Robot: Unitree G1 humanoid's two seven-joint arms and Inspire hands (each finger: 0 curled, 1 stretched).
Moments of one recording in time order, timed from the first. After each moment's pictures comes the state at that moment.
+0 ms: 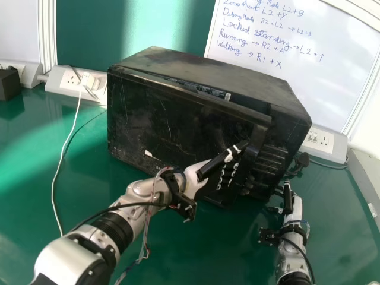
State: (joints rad) left arm -1.35 -0.10 0.19 1.34 -0.02 -0.17 -0.55; right arm -1.01 -0.46 -0.22 1.32 -0.09 -0.22 -0.15
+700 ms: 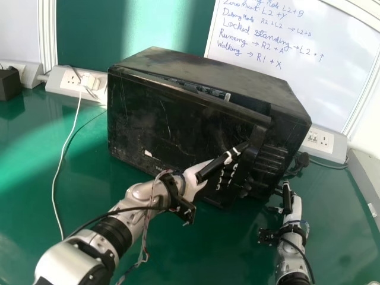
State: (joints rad) left arm -1.31 -0.09 0.18 1.30 -0.04 -0.20 -0.61; right arm -1.01 -0.46 -0.21 1.32 -0.09 -0.22 -0.16
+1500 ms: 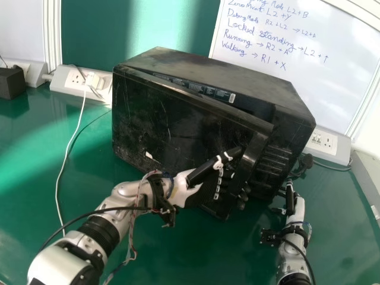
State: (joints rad) left arm -1.23 -0.03 0.17 1.15 -0.13 -0.05 -0.92; right arm -1.00 -0.47 -0.22 1.32 -0.09 -0.23 -0.18
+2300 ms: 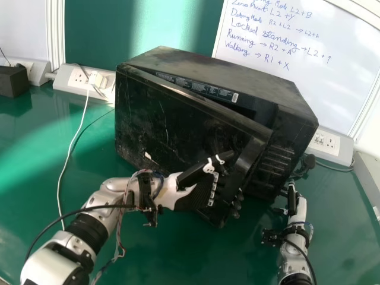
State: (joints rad) left arm -1.15 0.03 0.13 0.95 -0.14 0.11 -1.05; right arm -1.00 -0.47 -0.22 1.32 -0.09 -0.23 -0.18
